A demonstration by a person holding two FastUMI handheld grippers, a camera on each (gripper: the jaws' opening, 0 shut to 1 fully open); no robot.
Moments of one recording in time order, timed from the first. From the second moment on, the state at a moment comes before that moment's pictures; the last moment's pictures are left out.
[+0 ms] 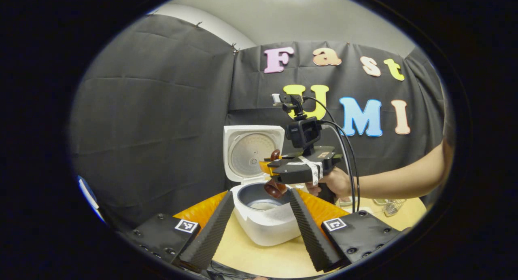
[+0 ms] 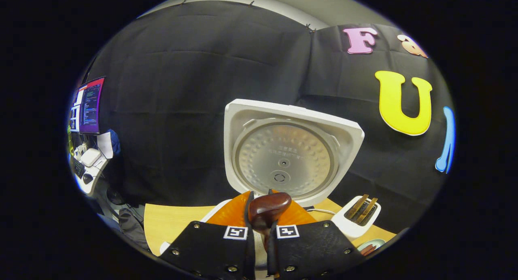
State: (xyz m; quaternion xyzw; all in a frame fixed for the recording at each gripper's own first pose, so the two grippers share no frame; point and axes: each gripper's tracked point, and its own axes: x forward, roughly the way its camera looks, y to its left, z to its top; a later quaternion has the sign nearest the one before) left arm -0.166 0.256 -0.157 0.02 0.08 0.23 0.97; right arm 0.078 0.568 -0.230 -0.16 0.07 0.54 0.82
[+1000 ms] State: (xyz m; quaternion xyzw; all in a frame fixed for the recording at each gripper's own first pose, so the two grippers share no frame) left arm -0.142 0.236 -0.152 0.01 0.07 0.18 0.98; right arm 0.143 0.497 -0.159 0.21 0.23 0.44 0.84
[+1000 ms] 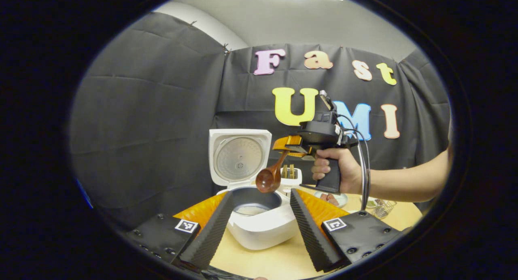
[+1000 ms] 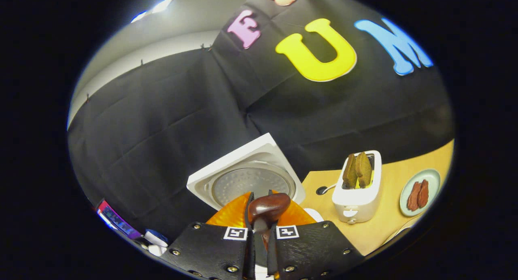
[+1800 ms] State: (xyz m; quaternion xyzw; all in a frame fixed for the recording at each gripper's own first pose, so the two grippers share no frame) left arm -0.069 0.166 -0.137 0.01 0.06 0.08 1.00; right arm 0.134 0.315 -0.099 0.24 0.18 0.35 0.89
